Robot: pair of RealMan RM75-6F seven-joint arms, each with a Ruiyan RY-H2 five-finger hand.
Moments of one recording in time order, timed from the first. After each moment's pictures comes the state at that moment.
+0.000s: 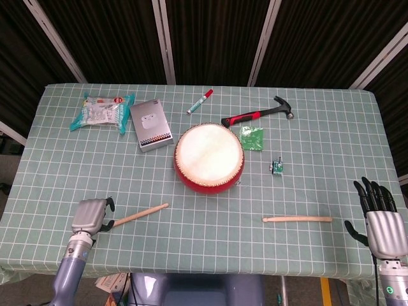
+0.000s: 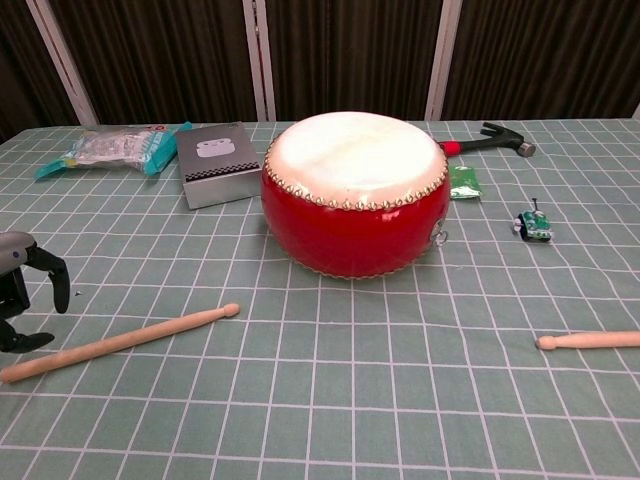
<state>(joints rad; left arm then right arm) -0.39 -1.49 -0.11 -1.87 0.85 1.27 0.77 0.06 -1.16 0.07 -1.55 -1.54 1.54 -0.07</state>
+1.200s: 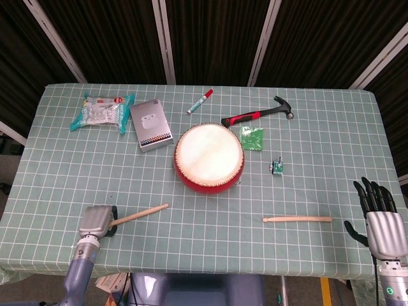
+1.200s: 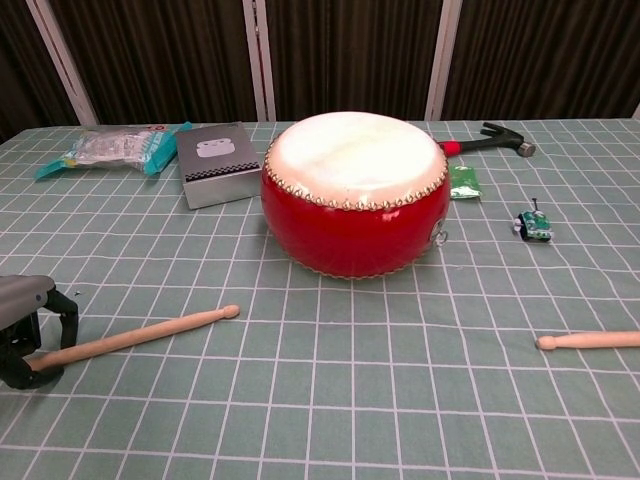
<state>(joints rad) -0.44 -1.58 -0.05 -1.78 0.74 1.29 0.81 0.06 -1.16 0.07 -1.55 -1.55 1.55 -0.07</state>
